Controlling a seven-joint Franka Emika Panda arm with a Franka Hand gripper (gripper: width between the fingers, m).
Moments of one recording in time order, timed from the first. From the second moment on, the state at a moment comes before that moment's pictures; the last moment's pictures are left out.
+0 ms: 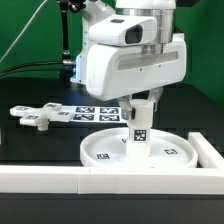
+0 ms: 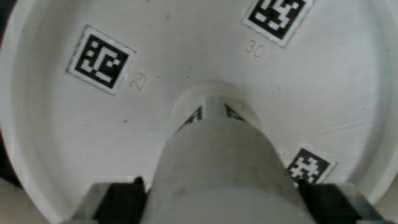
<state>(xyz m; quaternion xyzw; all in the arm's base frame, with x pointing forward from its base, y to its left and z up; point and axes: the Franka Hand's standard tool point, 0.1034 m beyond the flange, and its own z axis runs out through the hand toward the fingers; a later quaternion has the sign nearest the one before) 0.563 0.036 0.074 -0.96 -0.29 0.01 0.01</state>
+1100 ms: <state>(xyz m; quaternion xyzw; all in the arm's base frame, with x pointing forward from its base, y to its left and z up) 0.561 0.039 0.073 -0.96 0.26 0.02 0.03</state>
